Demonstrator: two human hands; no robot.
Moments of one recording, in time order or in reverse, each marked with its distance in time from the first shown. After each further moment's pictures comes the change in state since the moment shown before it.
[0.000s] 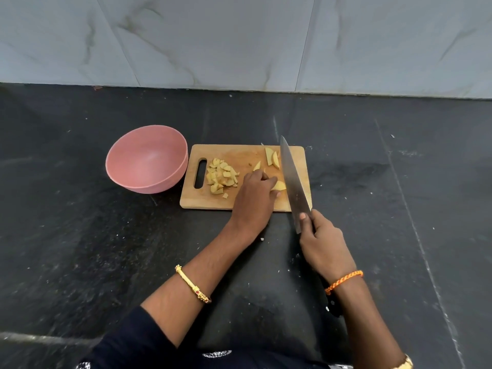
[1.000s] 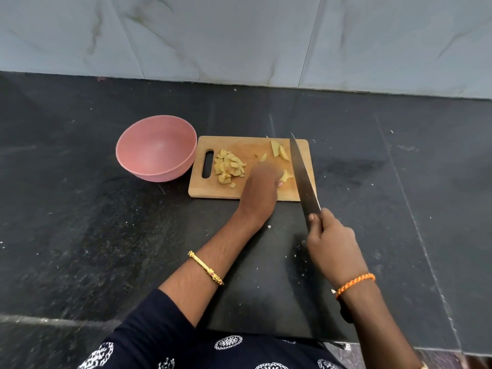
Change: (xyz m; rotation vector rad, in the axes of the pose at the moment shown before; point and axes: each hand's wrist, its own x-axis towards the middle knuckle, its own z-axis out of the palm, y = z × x) left_hand -0.003 -0.004 0.001 -0.104 0.073 0.062; right_hand -0.036 -0.010 0.001 -0.184 0.079 0.051
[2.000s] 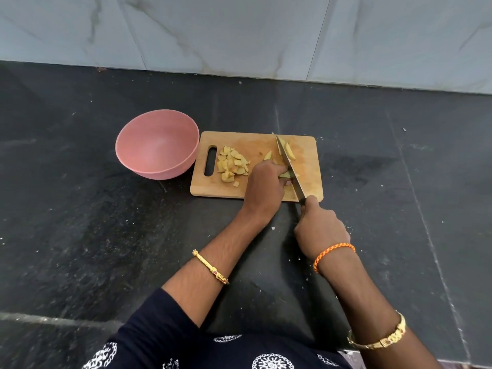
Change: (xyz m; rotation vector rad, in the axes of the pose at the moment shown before) left_hand 0.007 0.003 -0.002 -0.100 0.043 -0.121; right_hand 0.032 -0.029 0.015 -0.389 -0.150 0.058
